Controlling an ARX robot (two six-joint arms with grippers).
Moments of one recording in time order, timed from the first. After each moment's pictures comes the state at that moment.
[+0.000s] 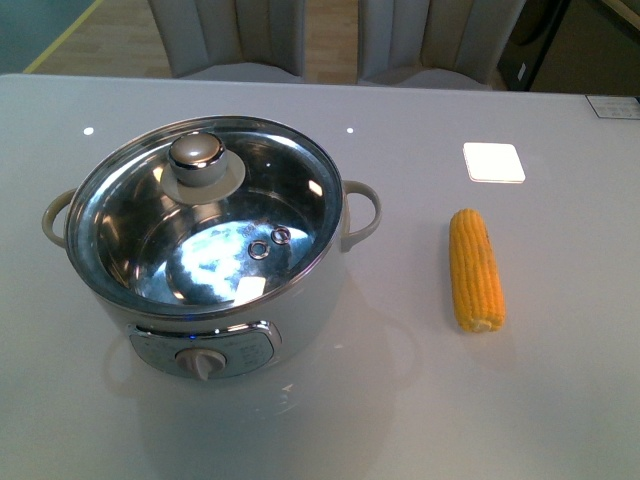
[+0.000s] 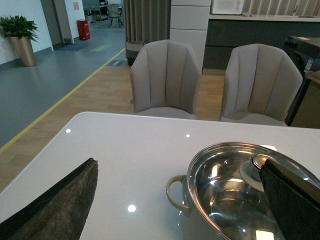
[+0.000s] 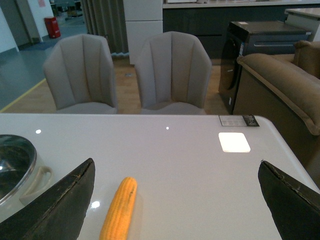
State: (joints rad) left arm 0.00 0.01 0.01 0.00 0.00 0.00; right arm 0.00 0.01 0.02 0.00 0.00 0.00
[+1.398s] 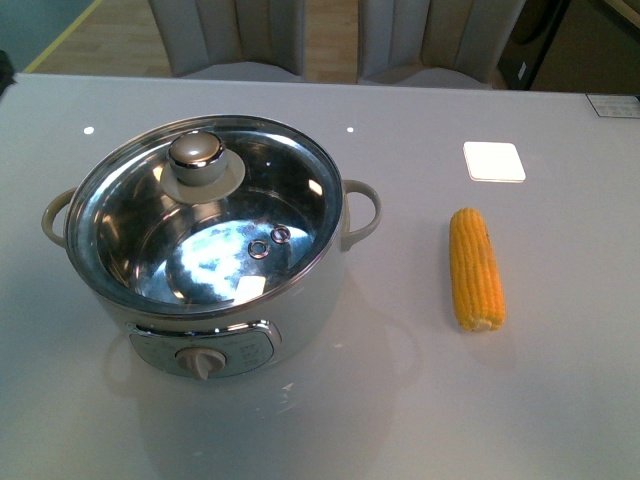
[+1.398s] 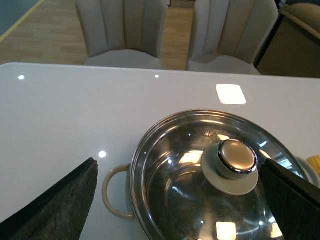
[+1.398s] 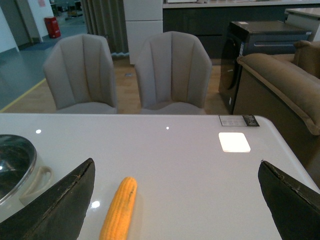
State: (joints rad) left arm -0.19 1.29 0.29 0.73 -0.01 -0.07; right arm 0.00 0.01 0.02 0.00 0.00 0.00
